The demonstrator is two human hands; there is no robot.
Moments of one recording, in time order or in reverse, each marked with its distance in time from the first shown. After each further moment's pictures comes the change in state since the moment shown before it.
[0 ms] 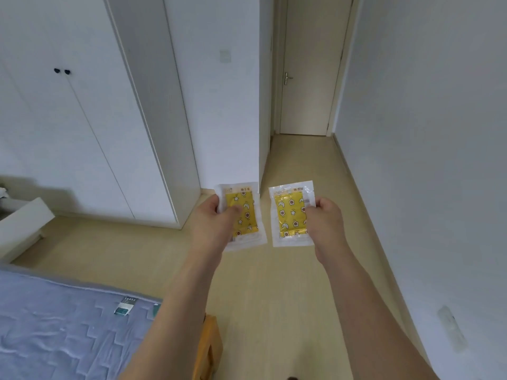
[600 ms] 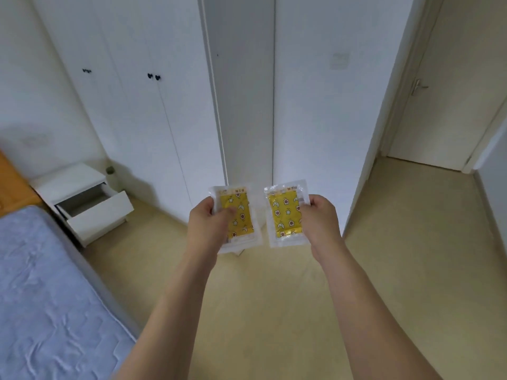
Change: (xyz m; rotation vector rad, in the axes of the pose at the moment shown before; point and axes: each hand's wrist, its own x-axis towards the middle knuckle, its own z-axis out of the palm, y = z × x) left_hand 0.428 0.011 -0.040 -0.004 0.438 -0.037; right_hand 0.356 -0.072 0.367 -0.053 -0.478 -0.129
